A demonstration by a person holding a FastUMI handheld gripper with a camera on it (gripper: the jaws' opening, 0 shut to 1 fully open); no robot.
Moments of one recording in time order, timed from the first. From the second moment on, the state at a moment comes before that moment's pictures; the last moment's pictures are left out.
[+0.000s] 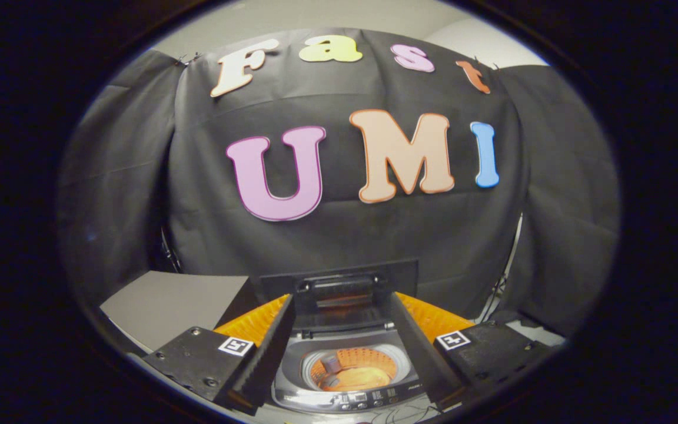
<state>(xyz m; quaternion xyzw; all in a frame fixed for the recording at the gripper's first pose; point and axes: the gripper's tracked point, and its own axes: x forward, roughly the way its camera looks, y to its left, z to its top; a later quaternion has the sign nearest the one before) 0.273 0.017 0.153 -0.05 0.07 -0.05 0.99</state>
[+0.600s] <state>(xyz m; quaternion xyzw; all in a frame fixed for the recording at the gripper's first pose) 0.396 0.041 0.199 -0.04 0.00 -0.03 1.00</state>
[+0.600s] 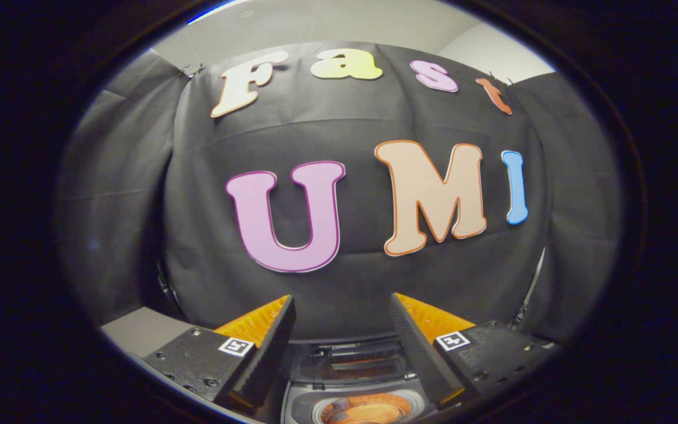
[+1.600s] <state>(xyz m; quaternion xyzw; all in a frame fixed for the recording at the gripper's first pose) 0.518 -0.020 0.051 -0.09 0.08 -0.08 0.99</state>
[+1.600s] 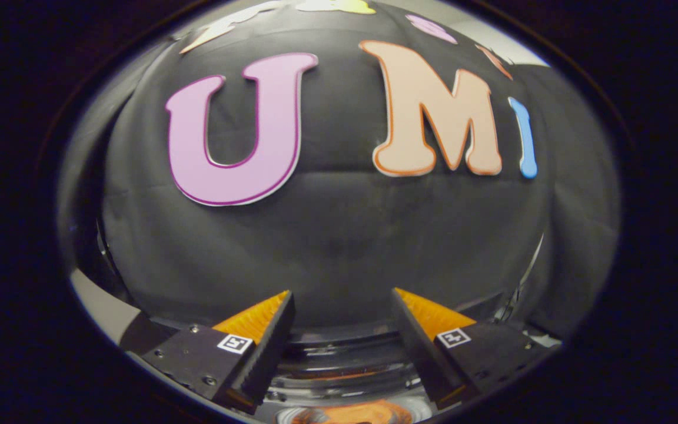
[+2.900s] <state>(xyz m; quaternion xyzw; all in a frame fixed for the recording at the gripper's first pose) 0.433 -0.021 0.053 -0.08 0.01 -0.08 0.99</state>
